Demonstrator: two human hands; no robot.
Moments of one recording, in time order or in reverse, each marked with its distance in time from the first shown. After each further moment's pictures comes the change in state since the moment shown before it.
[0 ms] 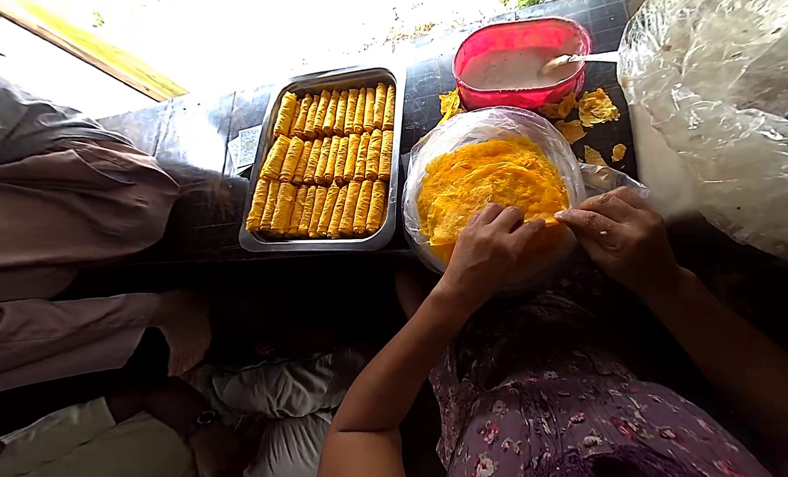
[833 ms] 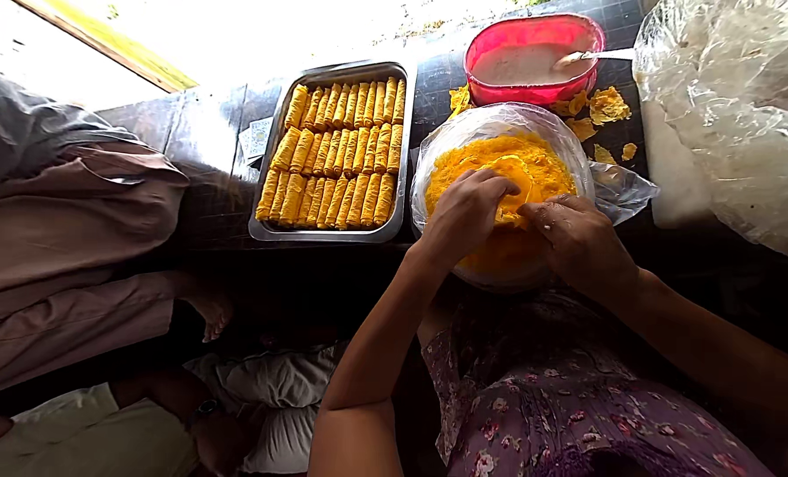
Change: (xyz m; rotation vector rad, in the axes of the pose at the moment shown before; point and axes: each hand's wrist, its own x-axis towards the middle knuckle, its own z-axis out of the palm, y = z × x) left_hand 0.022 -0.038 -0.037 -0.150 -0.089 -0.080; right_hand 0.039 -0.056 0.018 -0.011 -0.127 0.000
